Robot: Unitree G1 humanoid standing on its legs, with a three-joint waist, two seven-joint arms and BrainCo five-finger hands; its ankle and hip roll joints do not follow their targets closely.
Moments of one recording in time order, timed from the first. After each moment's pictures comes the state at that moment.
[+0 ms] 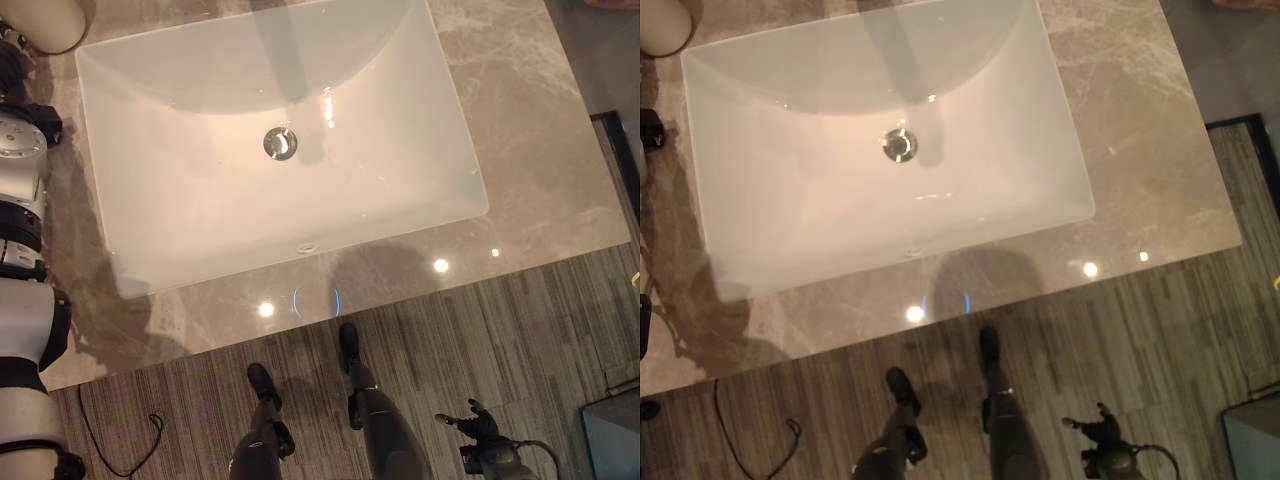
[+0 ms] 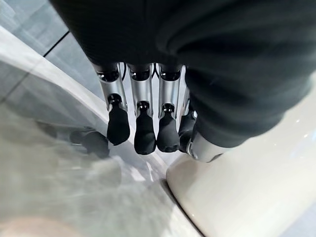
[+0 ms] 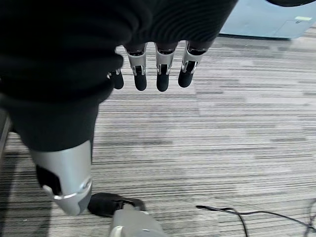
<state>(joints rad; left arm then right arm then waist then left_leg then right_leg) -1.29 0.96 -0.44 1.12 -0.33 -0.13 0.42 -0.04 -0.35 0.24 1.05 0.18 -0.09 -0.22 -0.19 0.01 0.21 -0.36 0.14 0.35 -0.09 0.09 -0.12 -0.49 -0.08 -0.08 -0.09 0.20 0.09</state>
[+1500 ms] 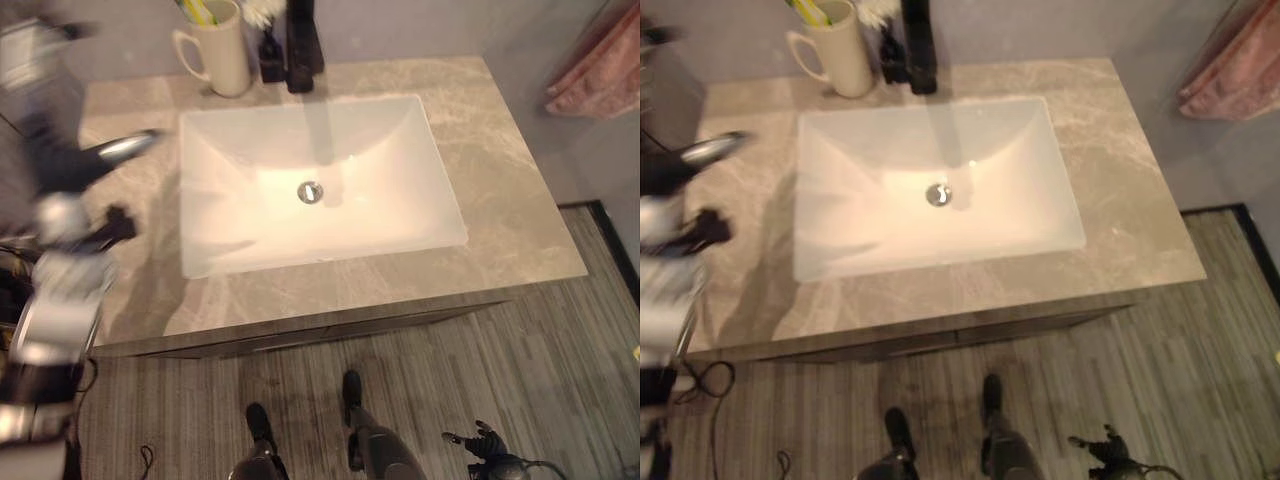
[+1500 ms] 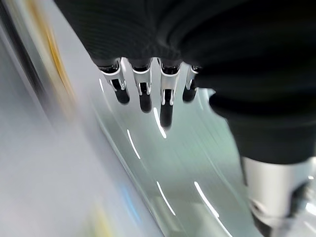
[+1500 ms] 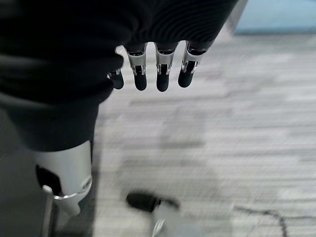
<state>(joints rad) -0.06 0.60 0.39 -0.07 -0.01 -0.35 0.61 0.02 -0.34 0.17 1.18 0.17 -0.09 -0.15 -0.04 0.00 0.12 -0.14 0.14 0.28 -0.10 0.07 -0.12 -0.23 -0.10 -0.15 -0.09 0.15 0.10</state>
